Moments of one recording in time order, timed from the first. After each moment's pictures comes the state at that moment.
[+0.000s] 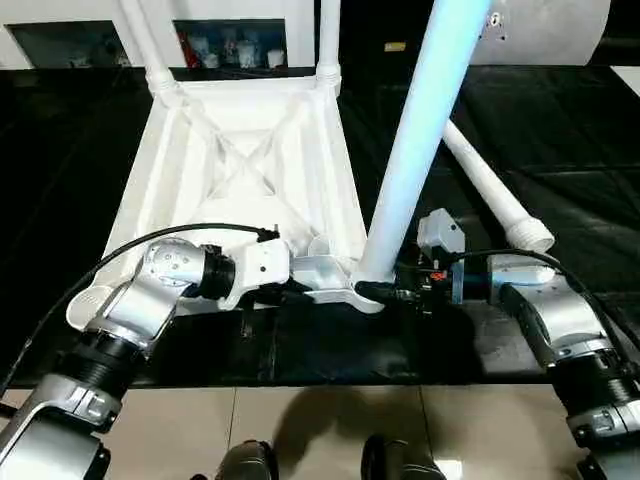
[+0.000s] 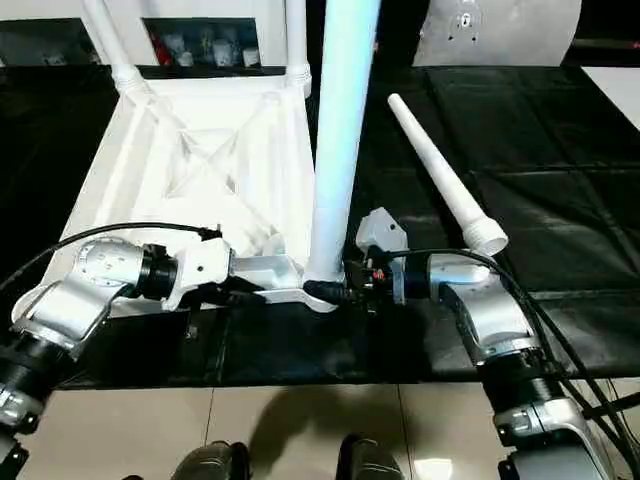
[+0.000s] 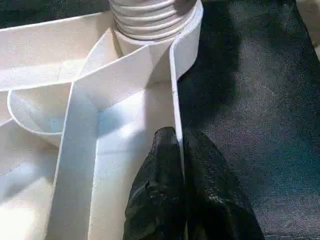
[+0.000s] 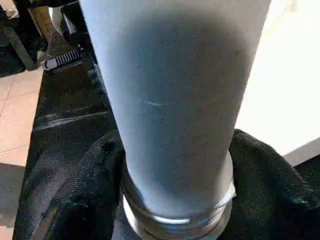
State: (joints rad) left arm -0.56 0.51 -0.36 0.39 0.00 -0.05 -1.21; right arm -0.49 -0.44 0.19 0.34 0.23 0.15 1.17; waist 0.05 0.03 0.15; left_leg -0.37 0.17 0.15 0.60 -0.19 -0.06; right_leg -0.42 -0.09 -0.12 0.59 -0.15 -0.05
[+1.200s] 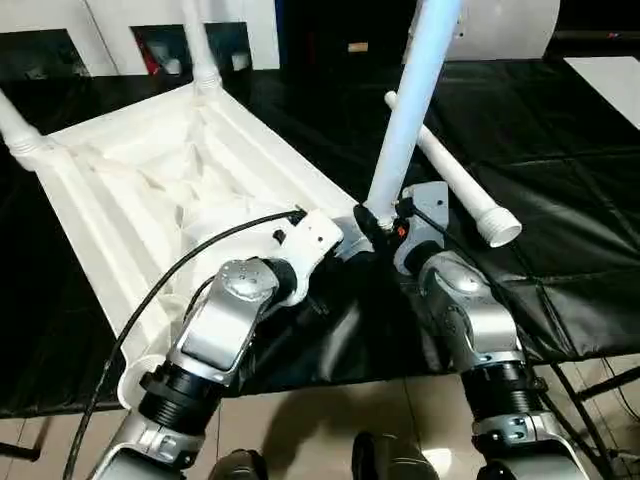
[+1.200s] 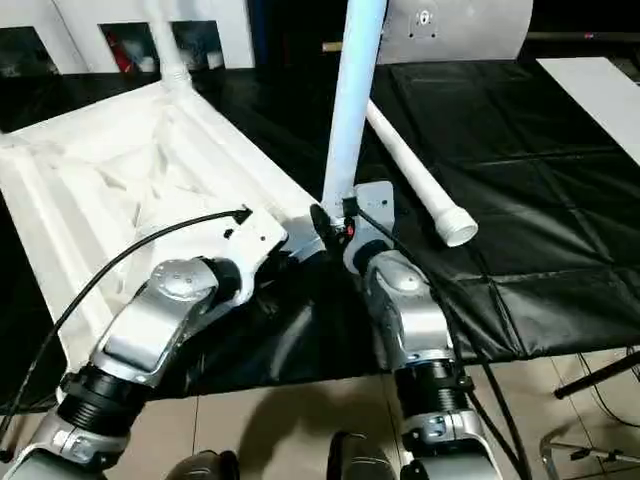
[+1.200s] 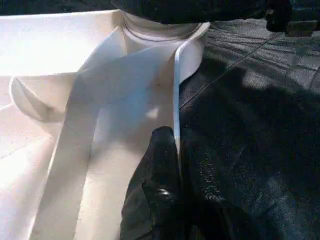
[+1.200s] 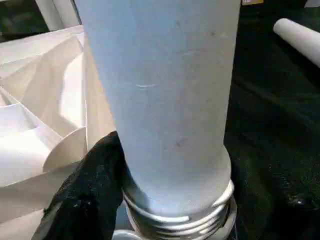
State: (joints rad) left arm -0.46 0.17 -0.29 0.03 0.13 0.67 -0.60; right arm -0.47 0.00 -0.01 0.32 0.13 0.27 0.30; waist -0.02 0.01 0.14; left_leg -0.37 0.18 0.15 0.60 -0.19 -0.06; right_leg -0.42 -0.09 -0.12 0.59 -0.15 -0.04
